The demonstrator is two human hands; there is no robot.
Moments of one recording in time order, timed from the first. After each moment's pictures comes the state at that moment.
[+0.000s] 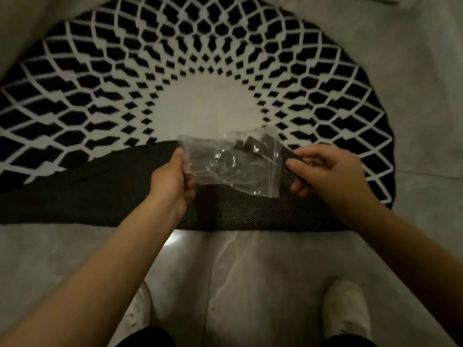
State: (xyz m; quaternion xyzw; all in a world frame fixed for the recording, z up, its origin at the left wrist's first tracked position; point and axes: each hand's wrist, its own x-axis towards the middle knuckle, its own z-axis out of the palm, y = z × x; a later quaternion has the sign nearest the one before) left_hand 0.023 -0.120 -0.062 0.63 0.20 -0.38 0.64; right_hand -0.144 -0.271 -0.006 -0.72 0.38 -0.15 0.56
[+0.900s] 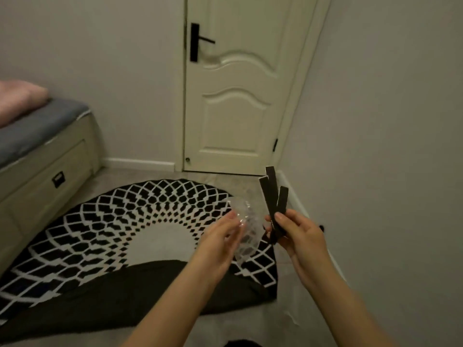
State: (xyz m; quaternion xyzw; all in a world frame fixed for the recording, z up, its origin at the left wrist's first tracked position) left_hand -0.239 -0.107 0.322 0.37 -0.03 -0.54 0.75; right_hand -0.367 -0.182 0.350 -0.56 0.33 -0.40 0.65
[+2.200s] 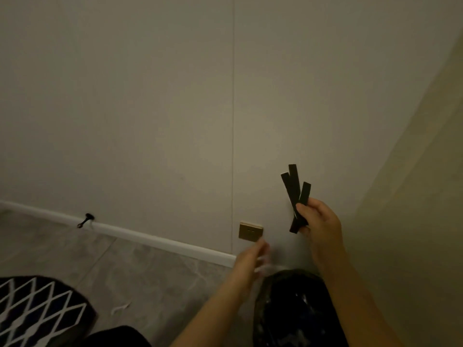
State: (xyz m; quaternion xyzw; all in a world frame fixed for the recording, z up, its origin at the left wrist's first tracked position) left_hand -0.737 -0.101 0.239 0.44 -0.45 -0.77 0.11; right_hand -0.848 -0.028 0.320 -0.18 0.63 -0.72 0.22
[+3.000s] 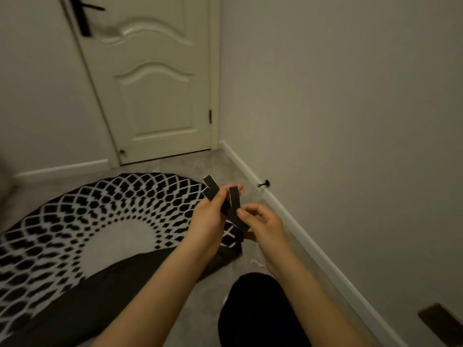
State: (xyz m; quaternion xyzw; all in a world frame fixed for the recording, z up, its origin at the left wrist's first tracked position) left_hand -0.324 -0.124 0.346 0.48 -0.27 -0.53 0.64; right_hand -0.431 -0.149 0.318 -0.54 0.45 -0.41 0.57
